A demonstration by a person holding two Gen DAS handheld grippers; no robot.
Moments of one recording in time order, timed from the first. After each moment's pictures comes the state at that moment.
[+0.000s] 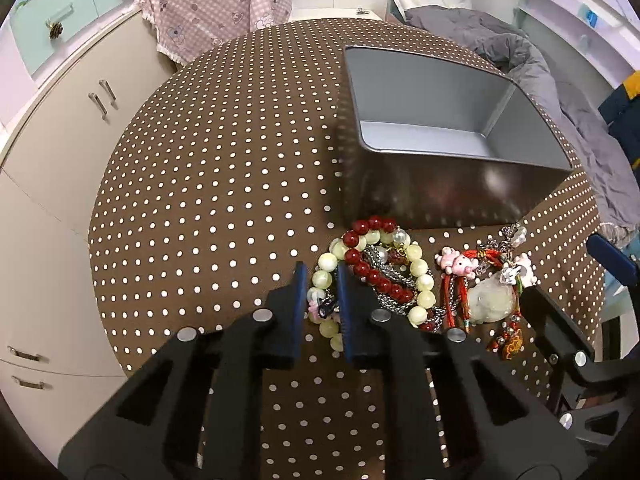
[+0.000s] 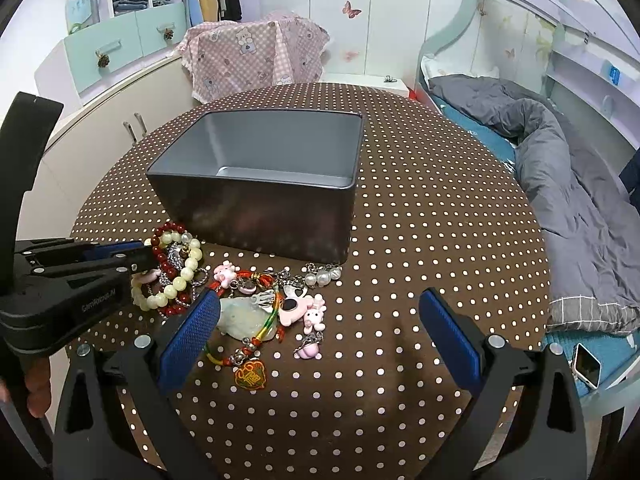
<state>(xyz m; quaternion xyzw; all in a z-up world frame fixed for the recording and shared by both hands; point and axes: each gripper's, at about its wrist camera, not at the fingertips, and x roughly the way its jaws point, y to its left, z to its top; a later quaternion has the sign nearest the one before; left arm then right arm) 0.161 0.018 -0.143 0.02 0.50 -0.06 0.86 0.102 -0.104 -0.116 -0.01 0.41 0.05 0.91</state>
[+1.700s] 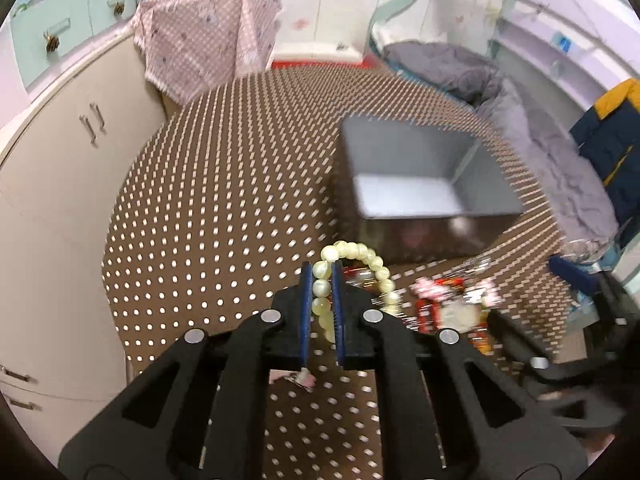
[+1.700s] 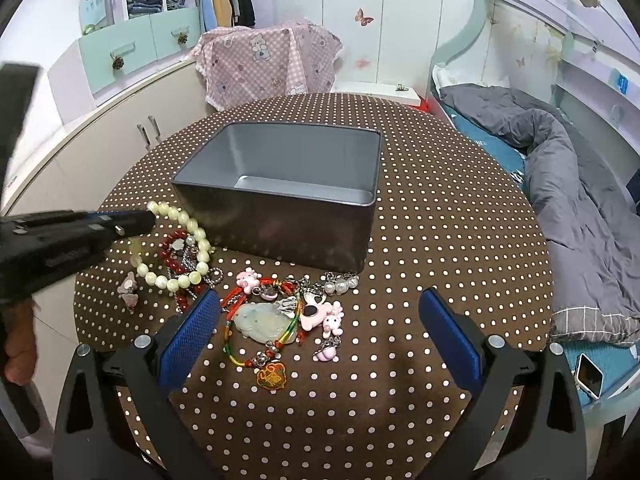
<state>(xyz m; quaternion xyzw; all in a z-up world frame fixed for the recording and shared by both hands) 0.143 0.040 -0.097 -0.01 0.43 -0.11 0.89 0.096 -0.094 -0.107 -0.01 0.39 0.07 0.92</state>
